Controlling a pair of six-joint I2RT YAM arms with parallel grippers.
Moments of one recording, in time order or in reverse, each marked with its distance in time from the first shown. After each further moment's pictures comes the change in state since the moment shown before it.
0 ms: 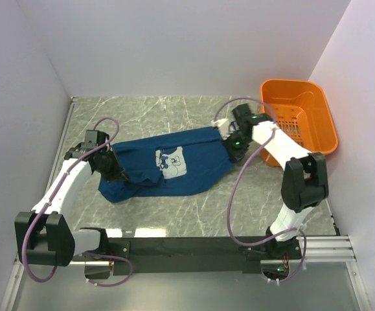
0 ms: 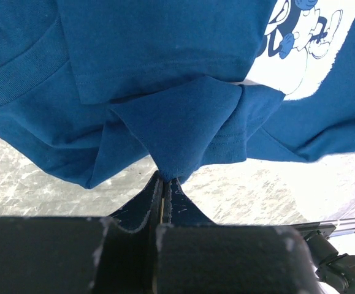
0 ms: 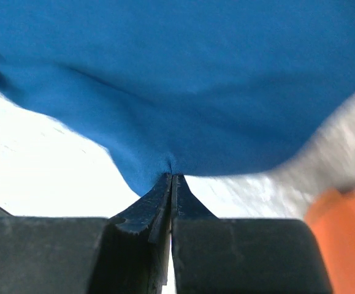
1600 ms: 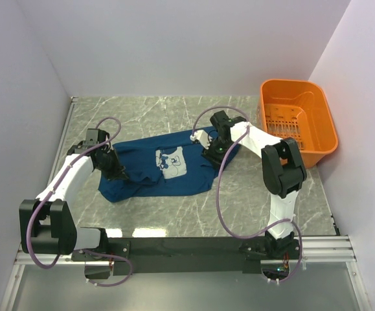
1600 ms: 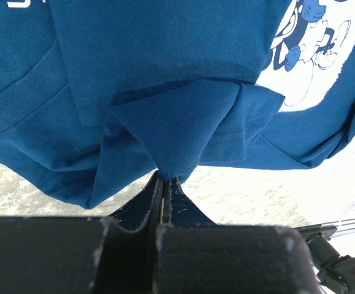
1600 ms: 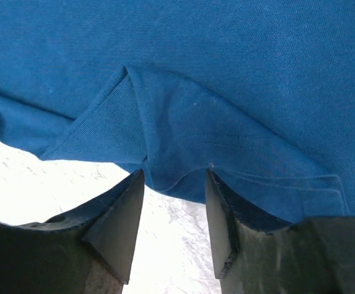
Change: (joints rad) left arm 0.024 0.086 0.000 0.058 0.027 0.033; right arm 0.144 0.239 0.079 0.069 -0.026 -0.248
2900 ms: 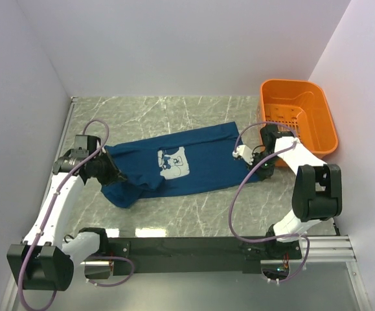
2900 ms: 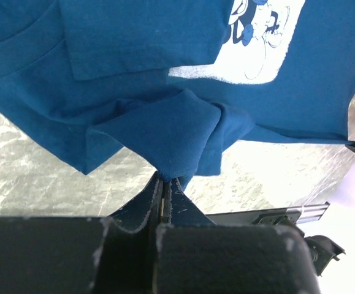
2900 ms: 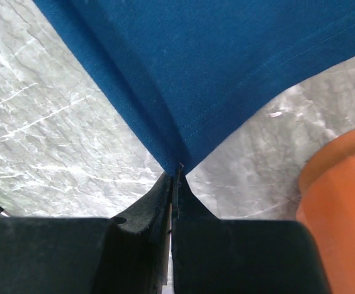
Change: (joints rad) left arm 0.000 -0.267 0.000 -0.141 0.039 -0.094; right arm -0.380 -0.366 -0.401 -0.106 0.094 -0.396
